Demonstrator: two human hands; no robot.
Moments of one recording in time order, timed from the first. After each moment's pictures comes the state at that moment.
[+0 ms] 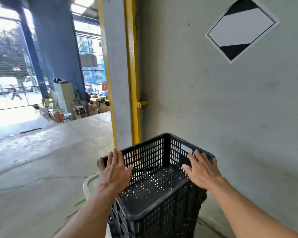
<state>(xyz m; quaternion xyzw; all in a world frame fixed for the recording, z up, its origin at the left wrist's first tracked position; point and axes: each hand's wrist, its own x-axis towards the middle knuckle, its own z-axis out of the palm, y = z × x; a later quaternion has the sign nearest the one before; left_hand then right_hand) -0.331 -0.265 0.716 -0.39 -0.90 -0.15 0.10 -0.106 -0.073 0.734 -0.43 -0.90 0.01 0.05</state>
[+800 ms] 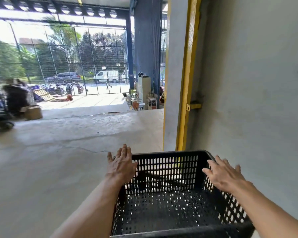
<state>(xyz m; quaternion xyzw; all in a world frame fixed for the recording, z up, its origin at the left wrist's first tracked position) -0.344 -0.173 0.730 -0.18 -0.98 -0.09 0.05 -0.205 0.136 0.741 -0.22 -0.97 0.04 -0.03</state>
